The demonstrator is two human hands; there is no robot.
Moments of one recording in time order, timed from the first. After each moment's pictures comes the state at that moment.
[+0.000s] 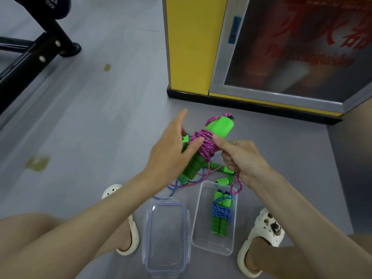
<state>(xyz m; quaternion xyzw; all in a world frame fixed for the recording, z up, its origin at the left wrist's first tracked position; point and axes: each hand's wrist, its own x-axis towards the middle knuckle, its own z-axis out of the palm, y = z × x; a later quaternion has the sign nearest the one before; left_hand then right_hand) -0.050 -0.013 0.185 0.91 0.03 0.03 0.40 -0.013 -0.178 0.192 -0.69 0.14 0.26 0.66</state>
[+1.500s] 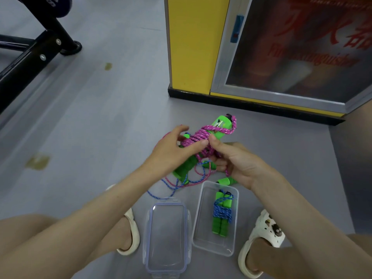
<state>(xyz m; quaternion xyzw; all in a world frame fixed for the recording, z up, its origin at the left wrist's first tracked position) -0.044 -0.004 0.193 0.83 0.12 -0.12 0.53 -0.011 -0.170 0.188 -0.65 0.09 0.36 0.67</state>
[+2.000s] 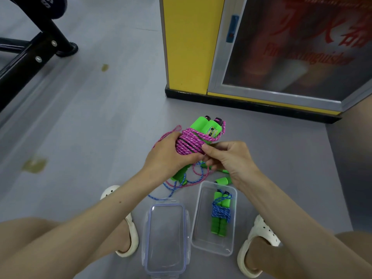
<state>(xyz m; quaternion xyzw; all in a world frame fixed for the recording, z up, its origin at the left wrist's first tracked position) -0.044 -0.004 0.174 0.90 0.11 -0.09 0.41 -0.019 -0.165 0.186 -0.70 0.11 0.24 0.66</state>
